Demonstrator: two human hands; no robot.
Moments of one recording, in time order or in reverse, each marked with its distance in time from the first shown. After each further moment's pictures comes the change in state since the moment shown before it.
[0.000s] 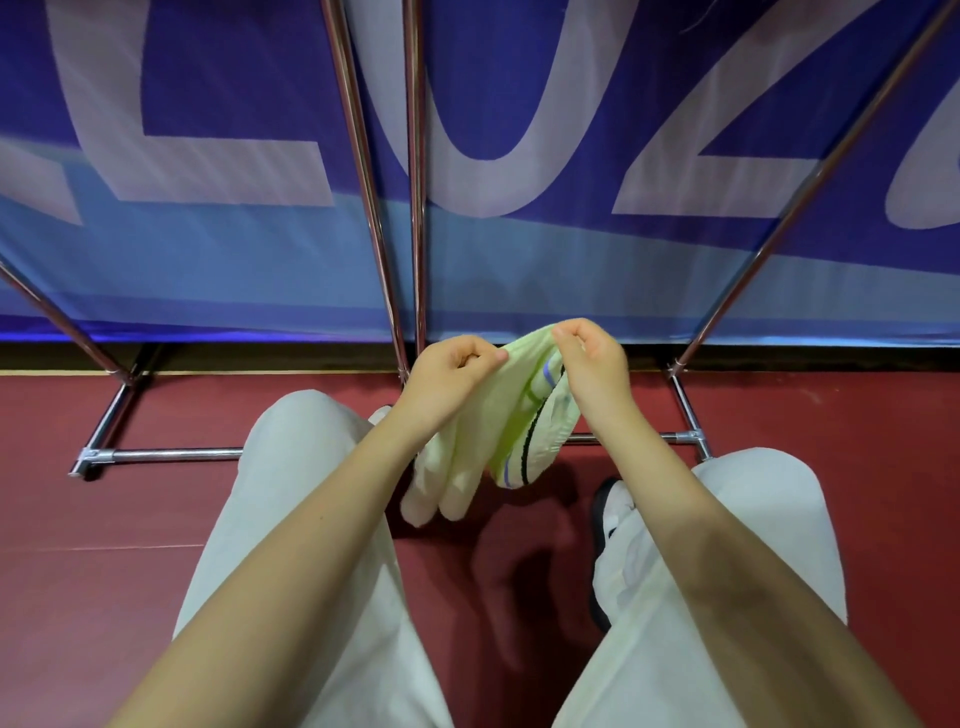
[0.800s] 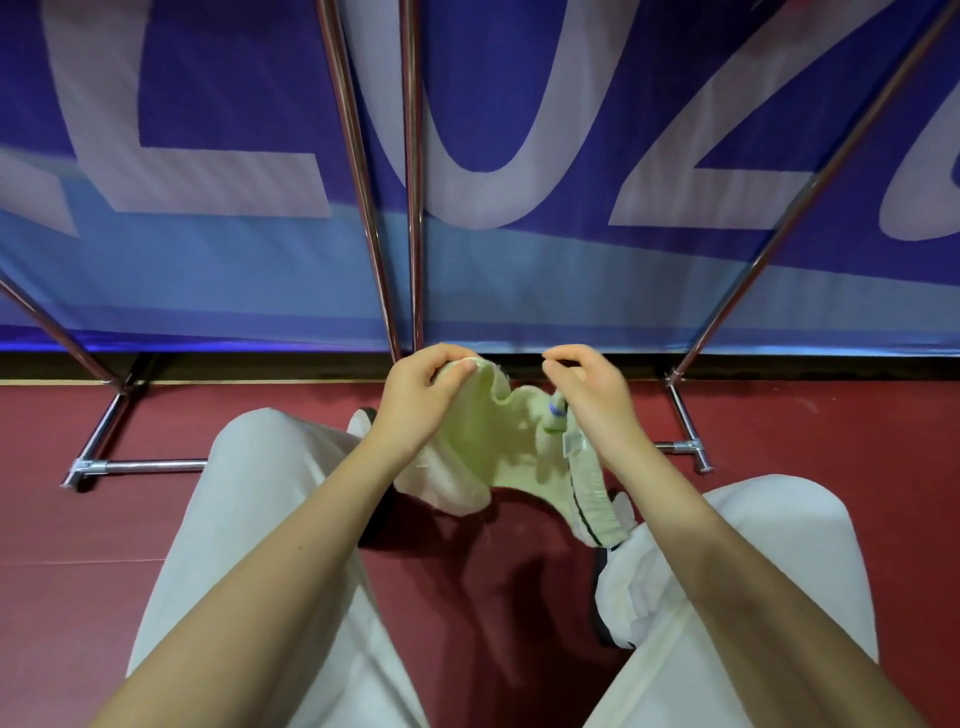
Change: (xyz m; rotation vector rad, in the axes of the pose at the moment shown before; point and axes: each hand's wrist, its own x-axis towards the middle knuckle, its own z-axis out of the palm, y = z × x) left_hand -0.001 -0.011 -0.016 0.126 0.138 0.205; right_hand -0.015 0.001 -0.013 0.030 -0.142 0.028
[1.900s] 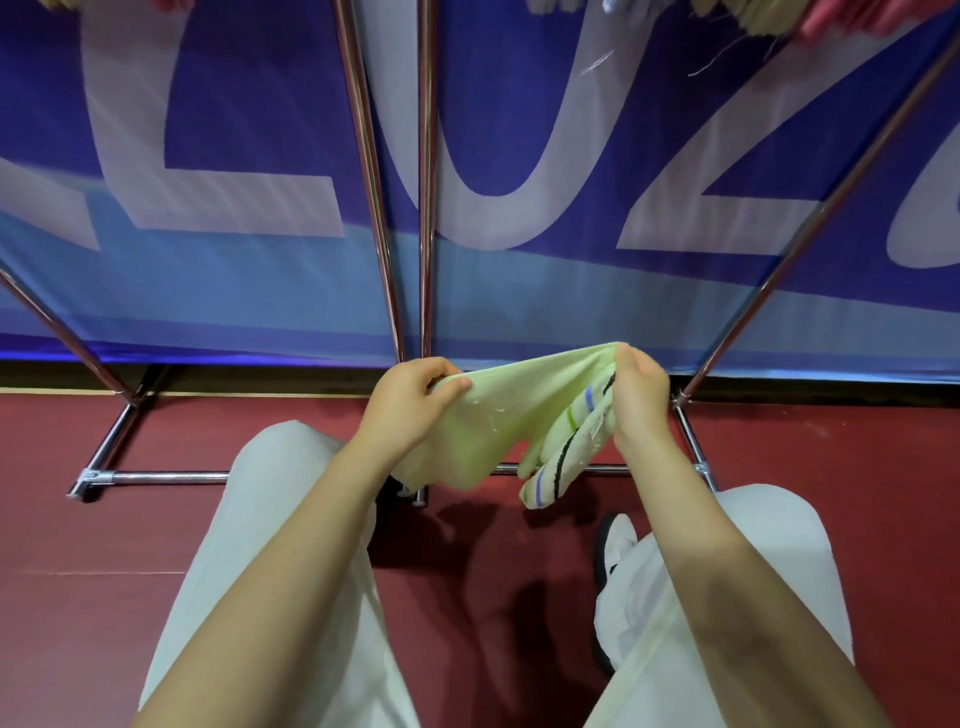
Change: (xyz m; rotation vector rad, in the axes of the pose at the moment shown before) left_hand 0.015 -0.004 -0.021 0.279 -0.074 -0.024; right_hand 0.040 0.001 -0.012 0.214 0.380 0.175
